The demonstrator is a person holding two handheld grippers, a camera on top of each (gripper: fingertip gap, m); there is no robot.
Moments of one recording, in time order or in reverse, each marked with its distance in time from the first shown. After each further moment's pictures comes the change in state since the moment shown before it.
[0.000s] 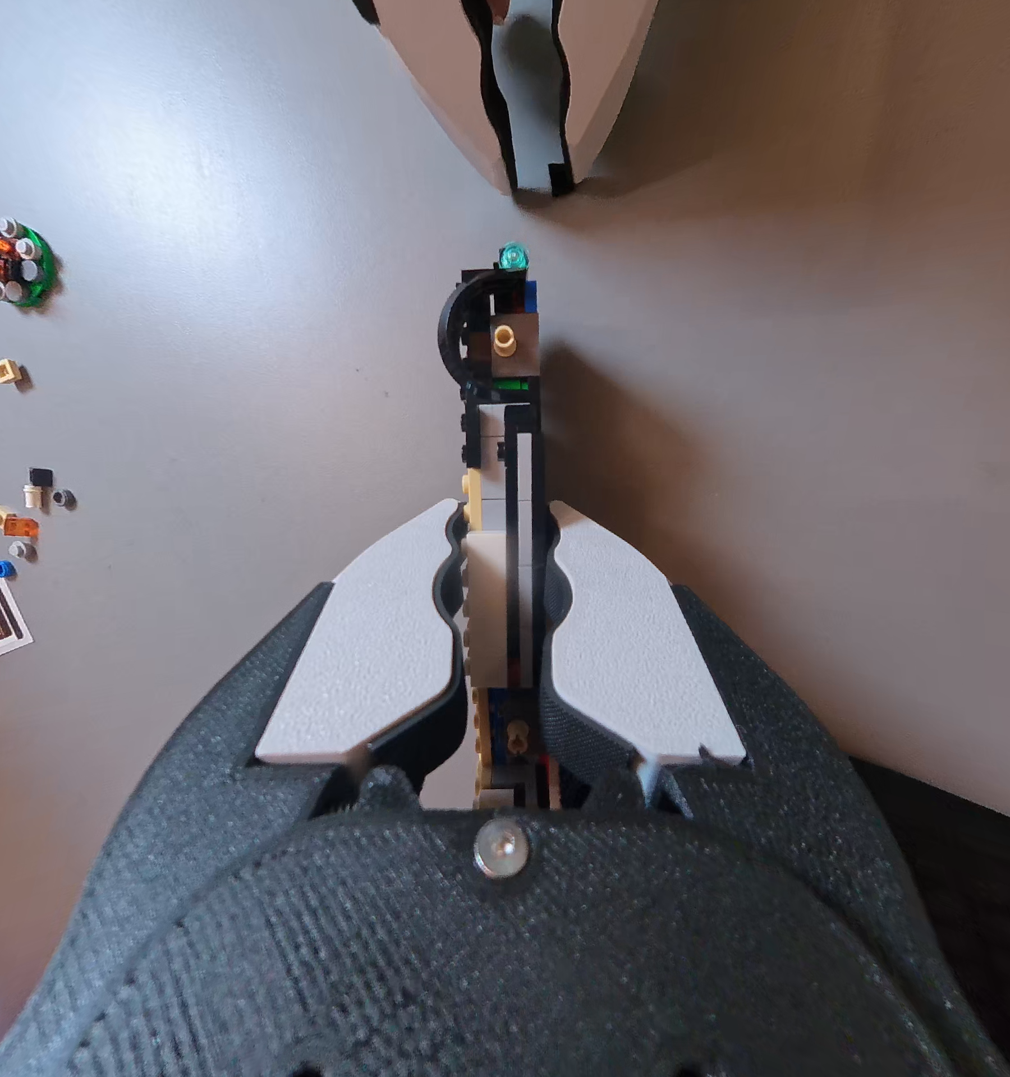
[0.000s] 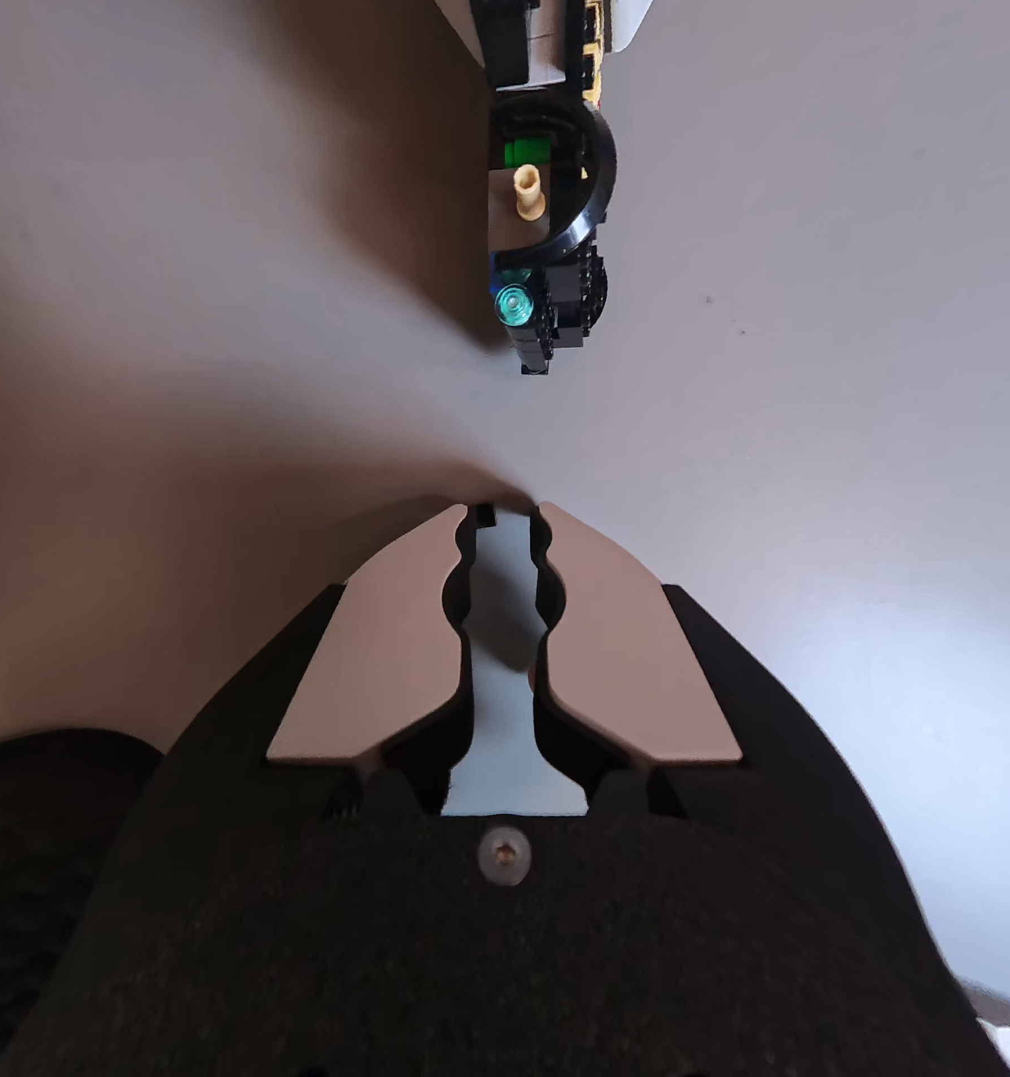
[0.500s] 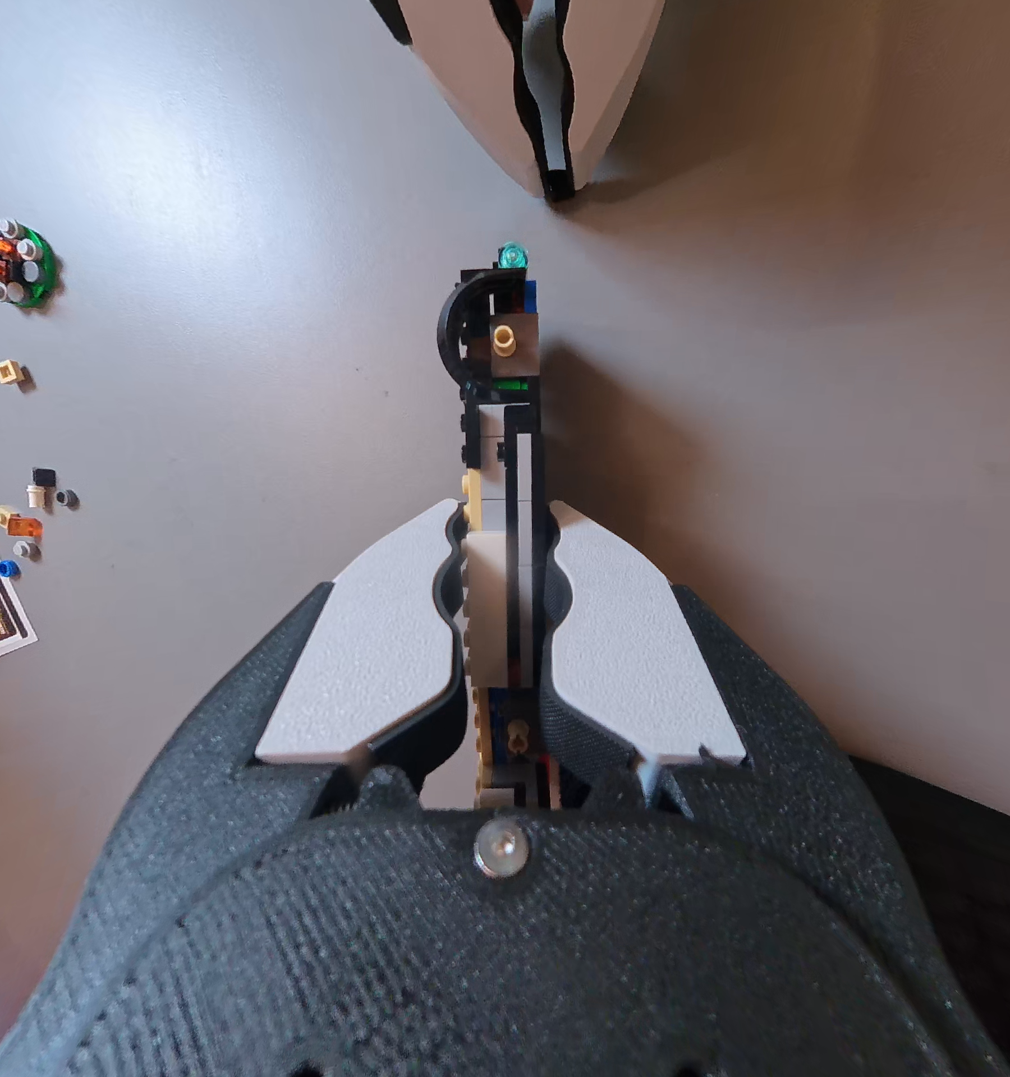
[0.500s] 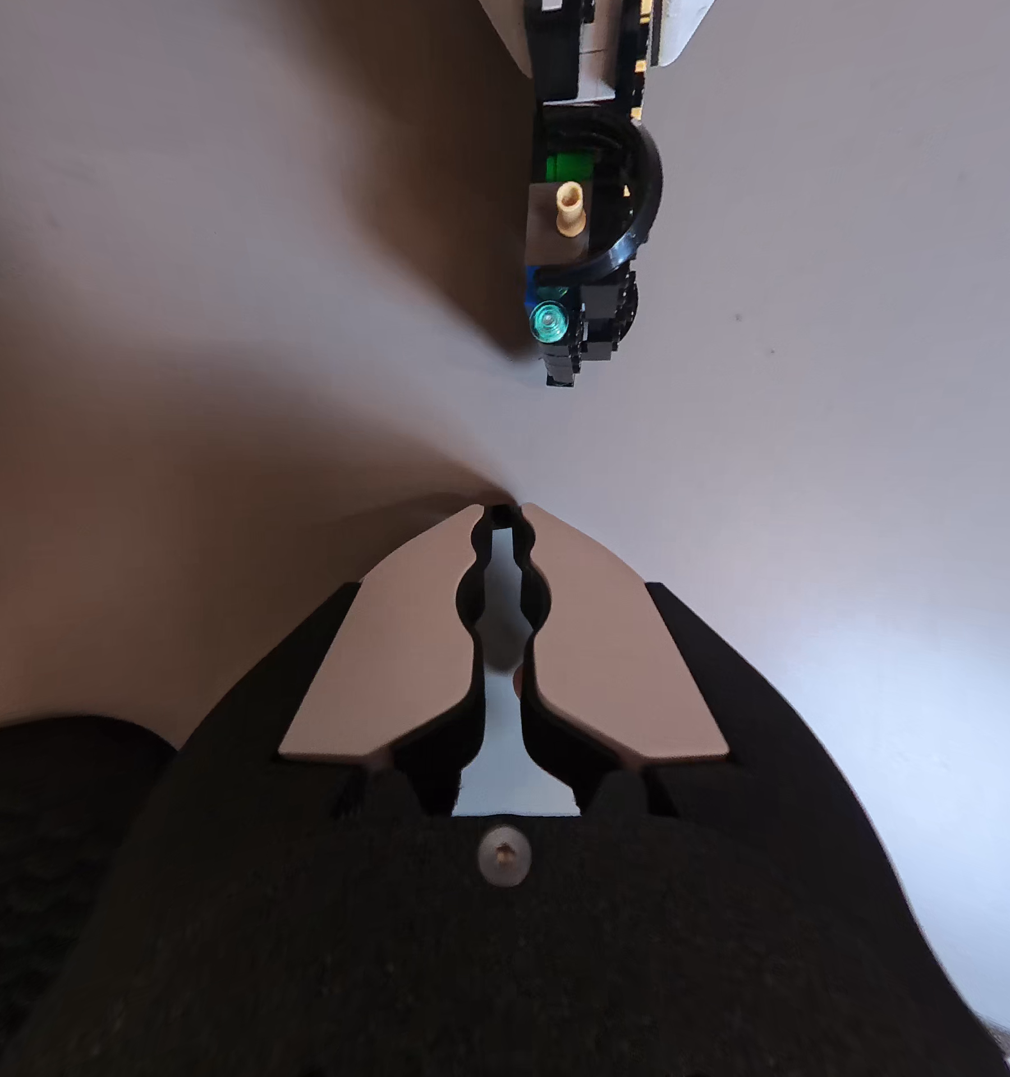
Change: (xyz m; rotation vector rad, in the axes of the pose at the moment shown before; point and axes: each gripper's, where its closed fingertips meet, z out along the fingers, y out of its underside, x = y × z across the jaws) left arm 0.000 0.000 0.000 -0.006 -0.004 0.005; right arm -0.006 -0.003 0.002 -0.007 -0.031 -0.035
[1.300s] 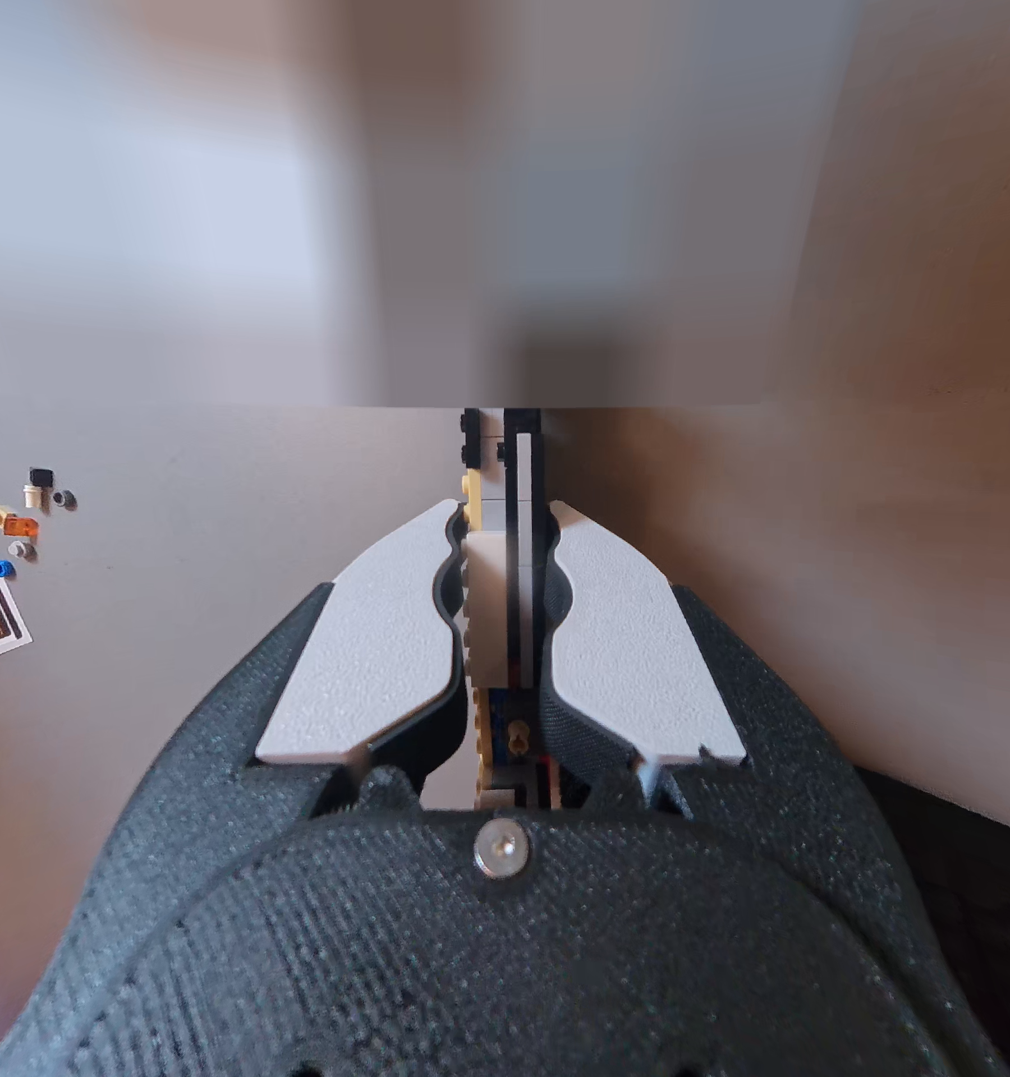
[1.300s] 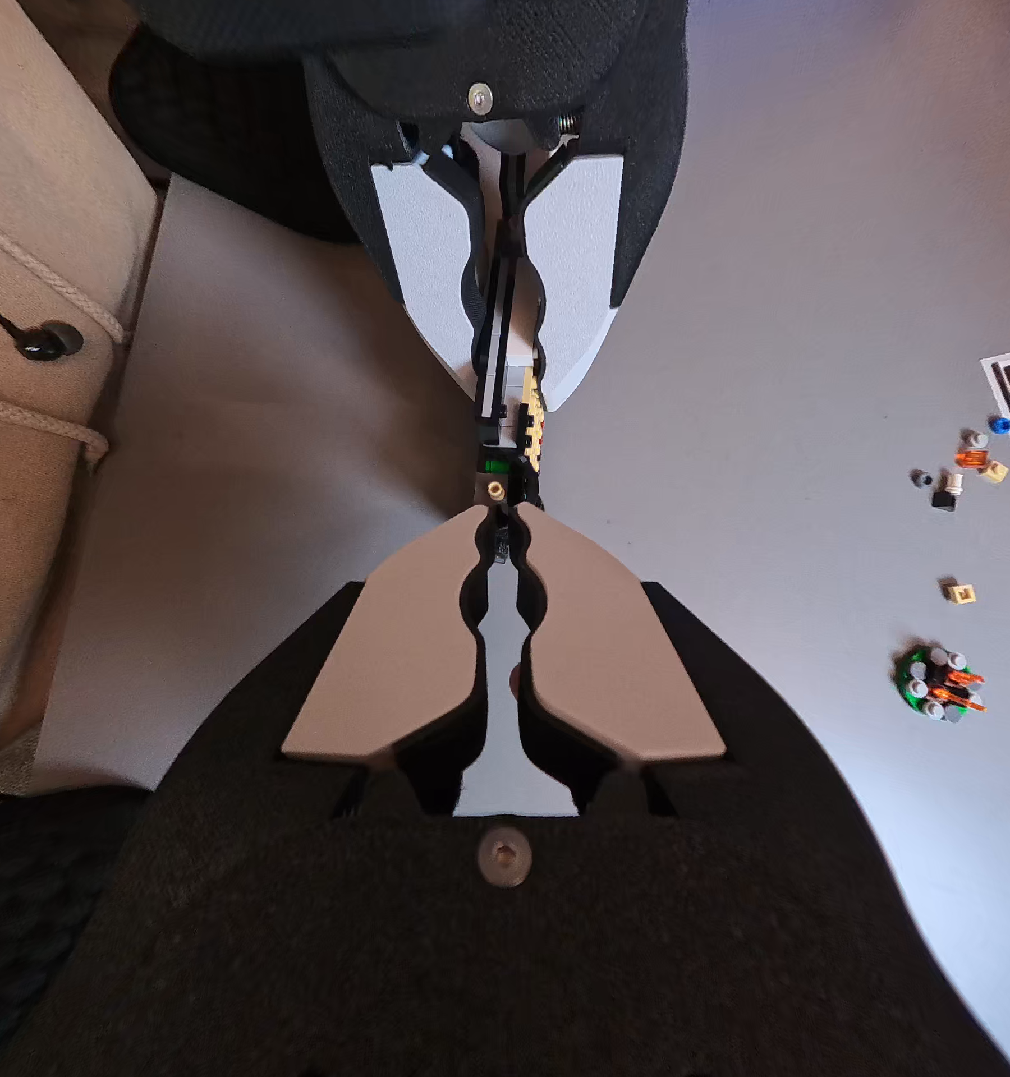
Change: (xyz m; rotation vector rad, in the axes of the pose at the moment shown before) left arm 0.000 -0.002 0.001 0.006 0.000 -0.011; right arm 0.016 -0.078 -0.046 0.224 0.025 -0.077
